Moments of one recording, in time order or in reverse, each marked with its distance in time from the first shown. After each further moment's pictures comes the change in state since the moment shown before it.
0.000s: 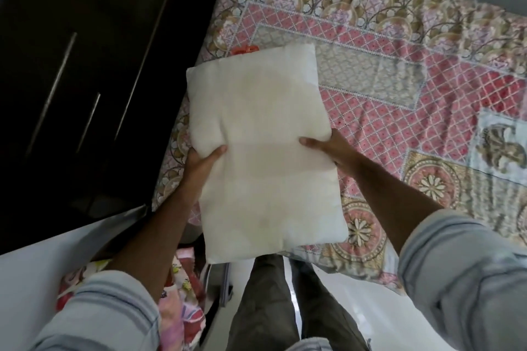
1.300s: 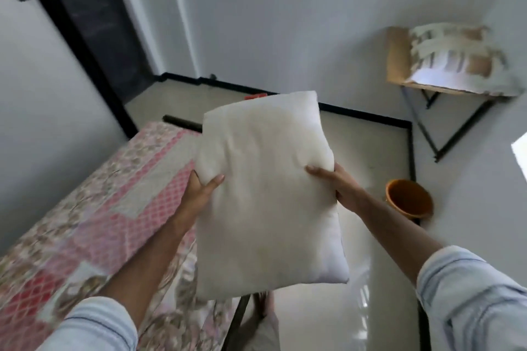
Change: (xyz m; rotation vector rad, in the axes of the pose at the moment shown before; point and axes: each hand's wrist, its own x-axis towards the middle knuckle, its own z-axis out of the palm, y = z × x) left_hand -0.757 -0.092 0.792 0.698 -1.413 0.764; right_hand -0.833 0.407 -0.563 0.834 1.254 -0.541
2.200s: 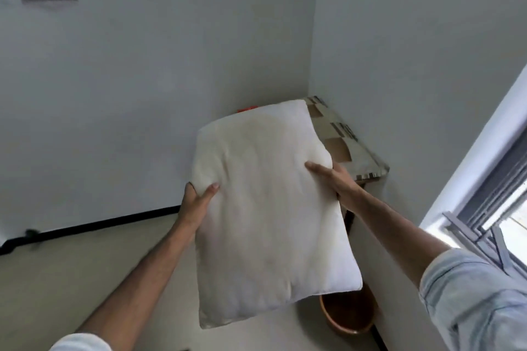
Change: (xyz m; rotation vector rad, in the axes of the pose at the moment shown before) left_hand 0.473 0.286 0.611 0.017 -0.442 0.222; right_hand 0.320 -0.244 -0.530 0.082 0.701 -0.189
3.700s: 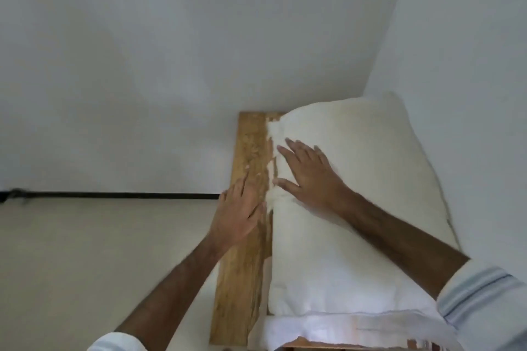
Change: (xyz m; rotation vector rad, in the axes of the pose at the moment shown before) left_hand 0.371 -0.034 0.256 0.894 -0.226 0.313; right_hand 0.493 -0.029 0.002 -1.387 -0.427 -0.552
